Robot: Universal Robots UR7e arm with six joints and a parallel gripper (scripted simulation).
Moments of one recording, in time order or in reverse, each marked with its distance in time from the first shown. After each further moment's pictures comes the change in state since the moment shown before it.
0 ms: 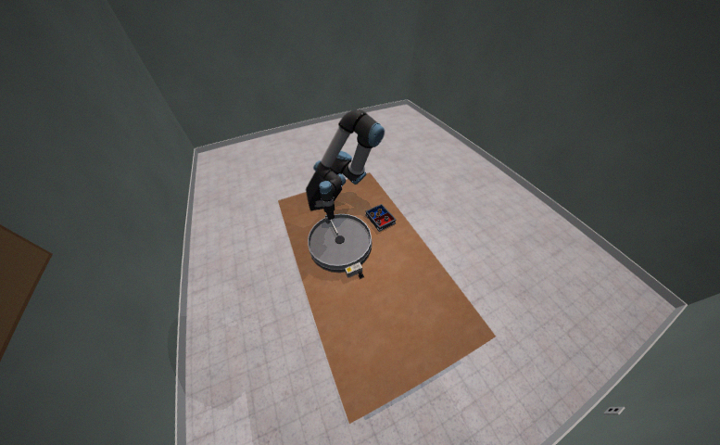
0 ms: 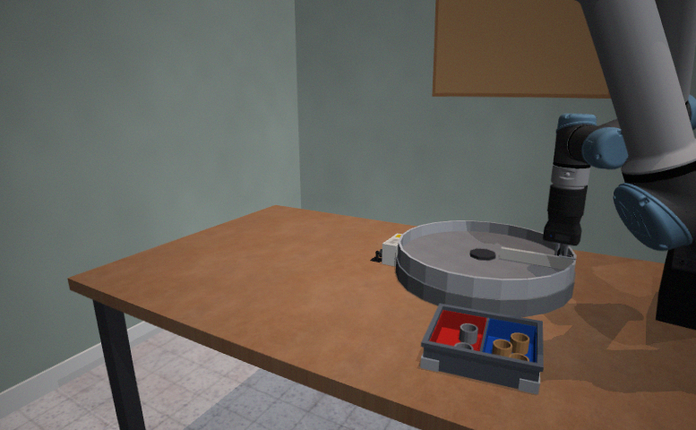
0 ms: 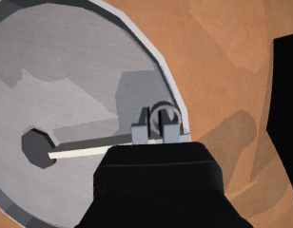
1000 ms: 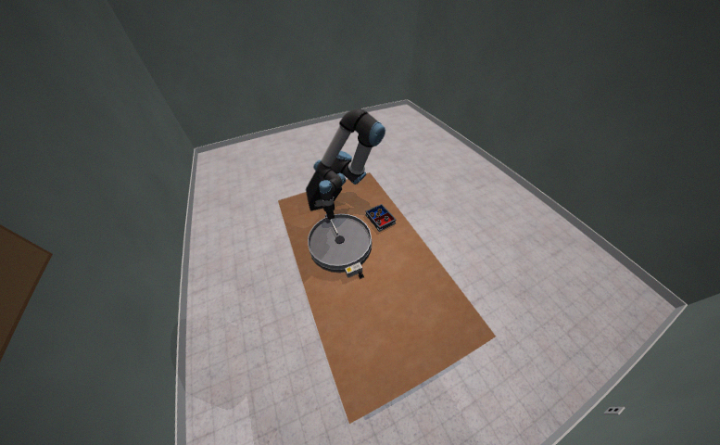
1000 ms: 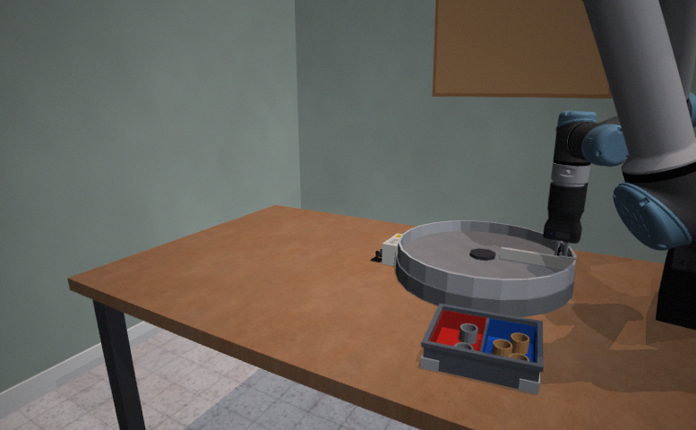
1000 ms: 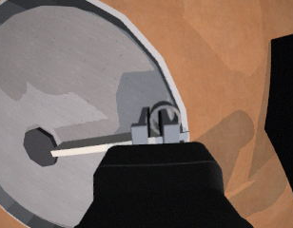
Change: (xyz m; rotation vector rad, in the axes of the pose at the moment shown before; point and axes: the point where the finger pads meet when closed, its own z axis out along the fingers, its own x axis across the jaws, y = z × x) arm 0.000 0.000 -0.005 0.000 0.001 0.000
